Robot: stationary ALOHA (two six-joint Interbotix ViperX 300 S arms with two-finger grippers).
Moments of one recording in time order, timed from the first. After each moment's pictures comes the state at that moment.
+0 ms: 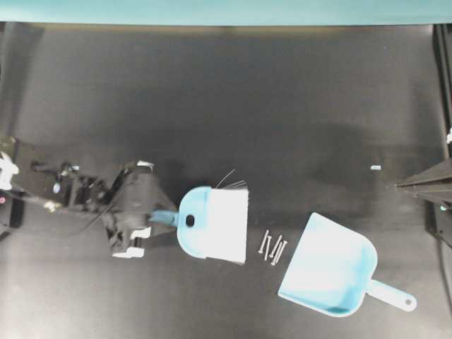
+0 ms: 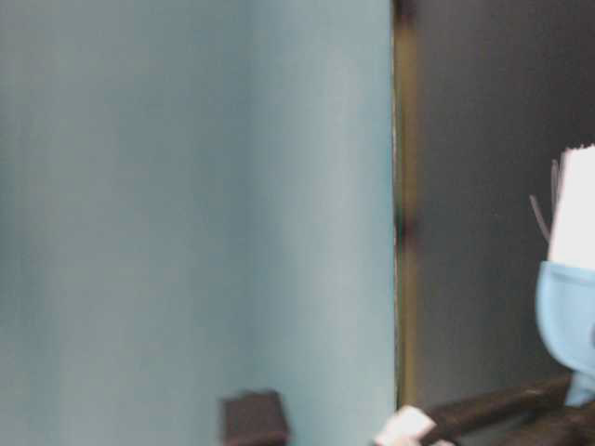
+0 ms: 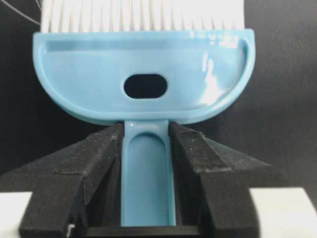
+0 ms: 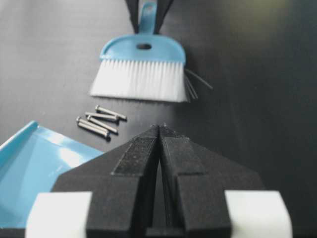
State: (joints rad) left arm -0.03 -0.01 0.87 0.04 -0.06 0.06; right arm 0.07 -1.46 1.45 0.00 0.23 -0.01
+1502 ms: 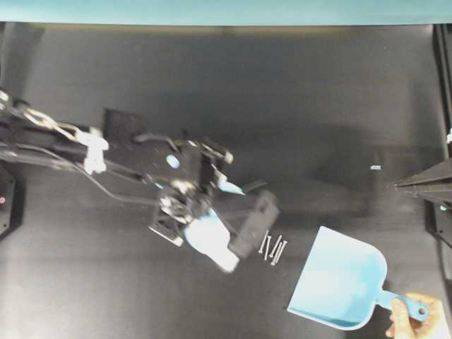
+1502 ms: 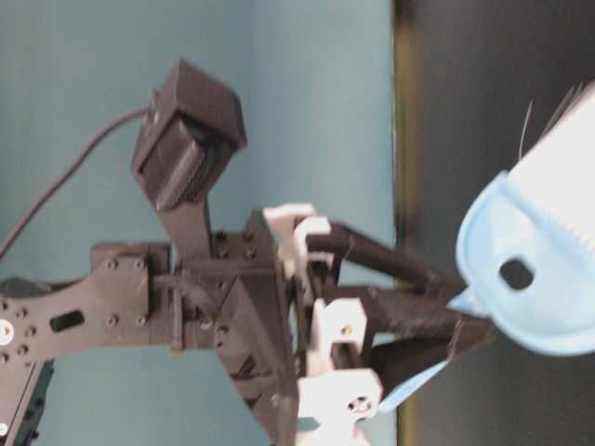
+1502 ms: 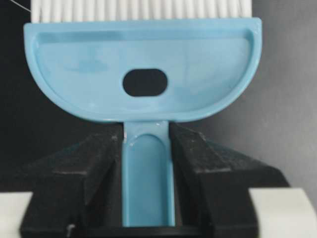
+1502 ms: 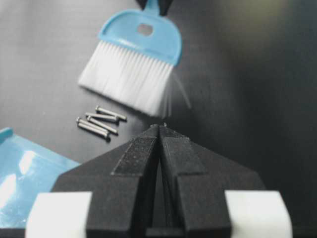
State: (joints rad) left arm -0.05 0.30 0.03 0.06 1.18 0.48; right arm 0.07 -1.46 1.45 0.00 0.23 -0.02
